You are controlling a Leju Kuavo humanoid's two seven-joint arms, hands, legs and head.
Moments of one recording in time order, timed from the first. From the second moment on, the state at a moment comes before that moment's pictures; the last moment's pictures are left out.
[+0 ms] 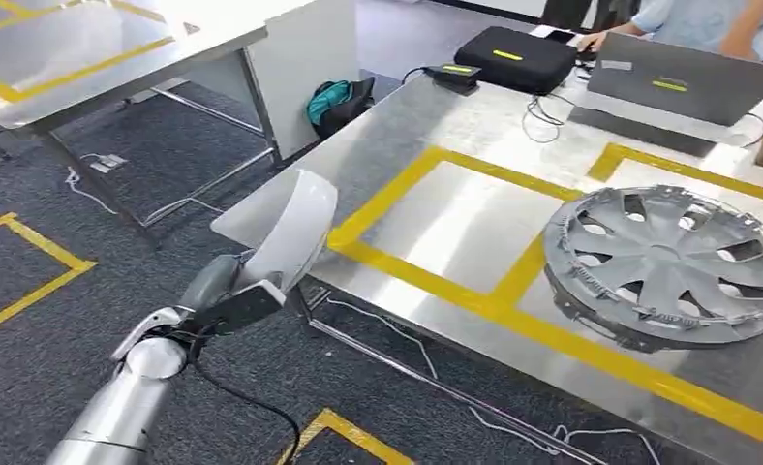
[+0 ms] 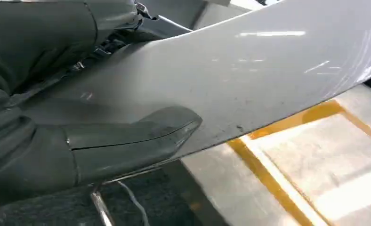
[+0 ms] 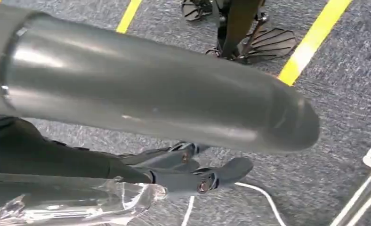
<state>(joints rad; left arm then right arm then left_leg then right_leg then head) -0.24 -0.17 -0.14 -1.18 -0.78 -0.05 -0.34 -0.05 0.08 -1.36 -0.30 1.22 0.03 -0.28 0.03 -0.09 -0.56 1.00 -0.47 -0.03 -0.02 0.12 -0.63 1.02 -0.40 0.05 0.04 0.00</state>
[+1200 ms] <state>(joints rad) -0.40 -0.21 -0.26 -1.00 -0.84 0.02 -0.24 -0.05 0.07 -1.36 -0.28 1.23 0.08 -0.32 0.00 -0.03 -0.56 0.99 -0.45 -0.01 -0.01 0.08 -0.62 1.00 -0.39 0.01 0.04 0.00</state>
